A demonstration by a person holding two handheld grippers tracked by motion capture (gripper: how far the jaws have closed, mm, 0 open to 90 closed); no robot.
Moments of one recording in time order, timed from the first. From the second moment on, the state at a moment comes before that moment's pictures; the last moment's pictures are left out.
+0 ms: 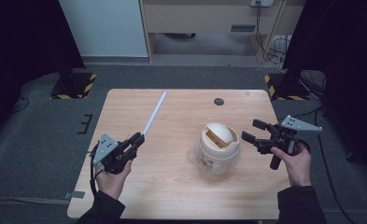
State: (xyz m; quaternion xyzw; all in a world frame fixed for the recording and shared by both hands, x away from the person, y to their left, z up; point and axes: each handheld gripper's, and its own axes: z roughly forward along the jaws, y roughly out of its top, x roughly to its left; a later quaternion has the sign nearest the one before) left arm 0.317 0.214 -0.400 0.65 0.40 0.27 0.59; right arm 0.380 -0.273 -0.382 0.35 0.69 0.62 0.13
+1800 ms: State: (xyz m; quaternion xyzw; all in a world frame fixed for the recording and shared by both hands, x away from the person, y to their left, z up) left arm 0.304 0.126 -0.366 0.67 0.28 0.25 0.65; right arm 0.388 -0.175 -0.319 0.31 0.67 0.67 0.07
